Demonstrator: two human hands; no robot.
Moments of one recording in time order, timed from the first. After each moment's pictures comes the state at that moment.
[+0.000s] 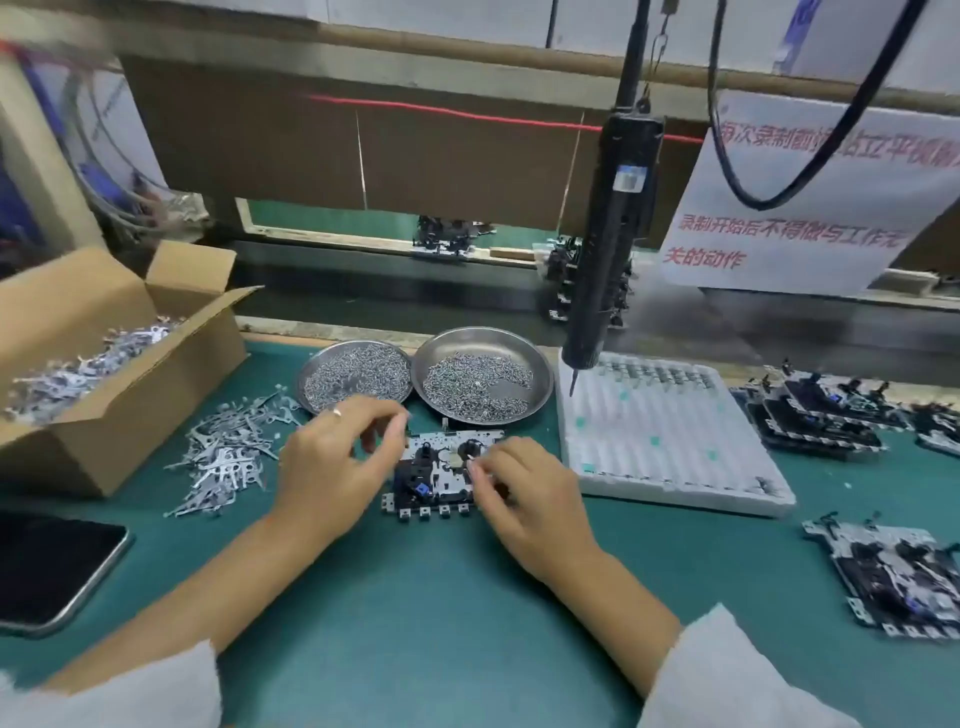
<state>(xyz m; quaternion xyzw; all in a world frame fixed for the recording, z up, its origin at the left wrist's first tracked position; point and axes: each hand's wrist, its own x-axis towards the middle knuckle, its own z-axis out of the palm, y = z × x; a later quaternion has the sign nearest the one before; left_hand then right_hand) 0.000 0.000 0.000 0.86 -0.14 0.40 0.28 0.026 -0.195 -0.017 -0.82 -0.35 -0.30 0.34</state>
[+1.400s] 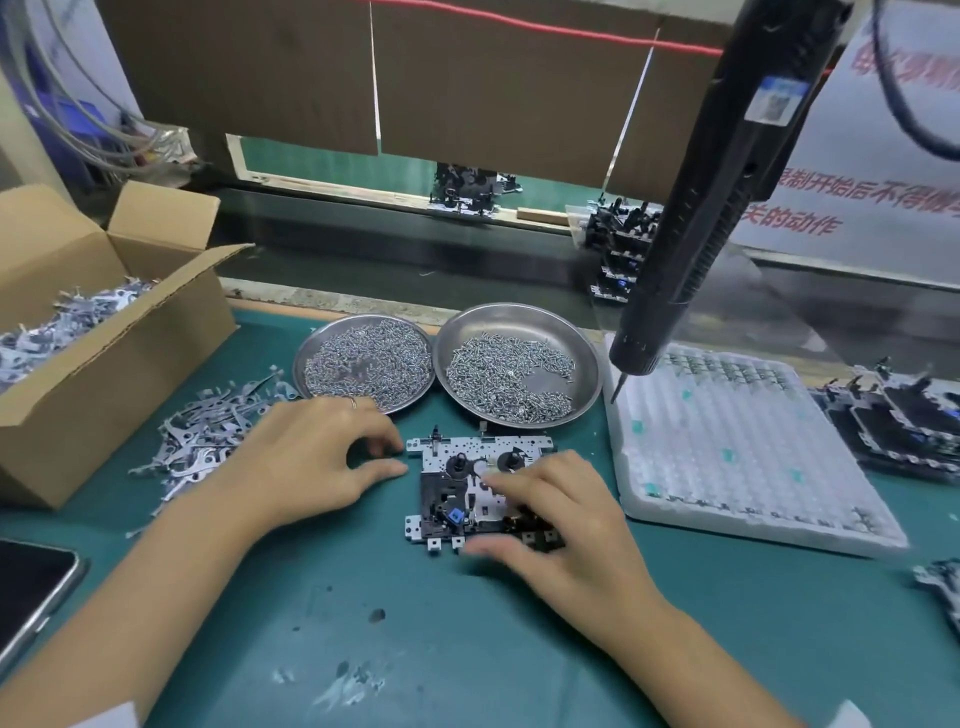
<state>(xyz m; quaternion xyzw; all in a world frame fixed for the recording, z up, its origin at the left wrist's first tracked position) 0.042 0.062 -0.006 0.98 -0.12 0.10 0.11 0.042 -0.186 -0.037 -0.83 -0.38 -0.22 0.35</state>
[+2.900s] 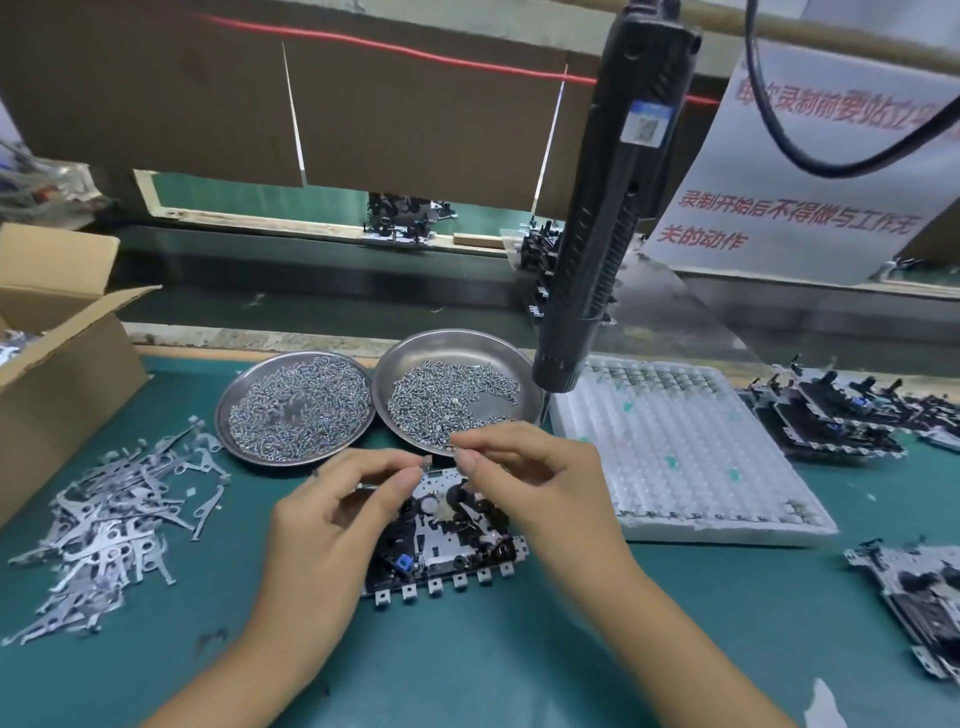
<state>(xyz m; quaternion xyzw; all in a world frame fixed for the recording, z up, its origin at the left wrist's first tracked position) 0.021 -0.023 -0.022 0.73 -0.04 0.25 0.63 0.051 -0.179 0.010 -0.71 -0.18 -0.02 0.69</state>
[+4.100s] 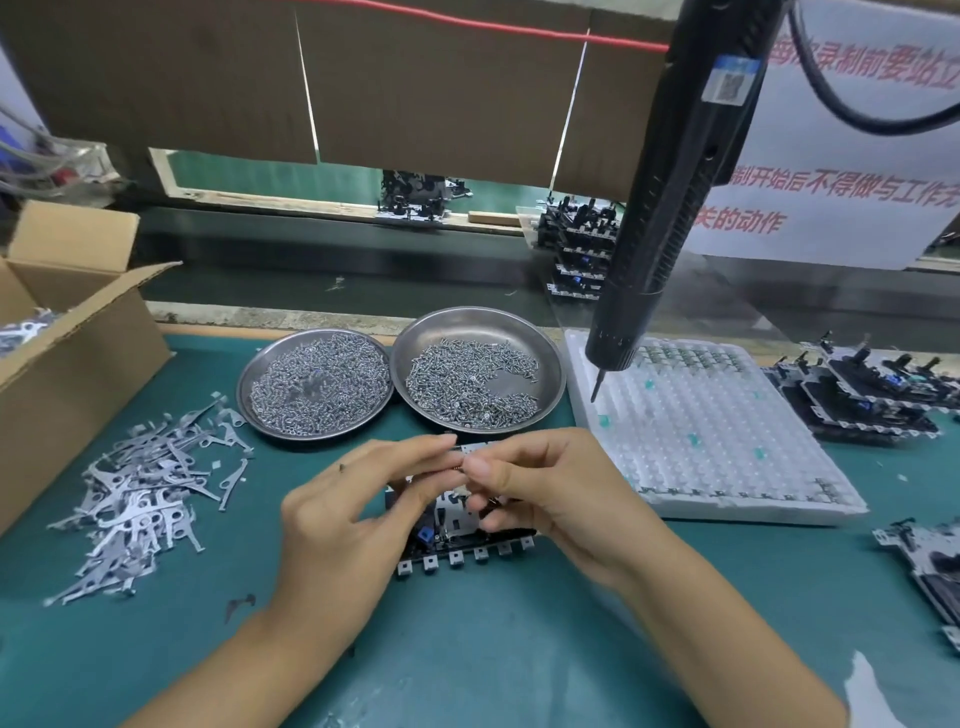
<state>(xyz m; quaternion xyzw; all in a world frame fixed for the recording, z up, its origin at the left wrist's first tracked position) 0.018 -0.024 -0.024 0.75 -0.18 0.39 0.50 0.051 -0.181 0.016 -0.63 -0.10 0.23 0.73</state>
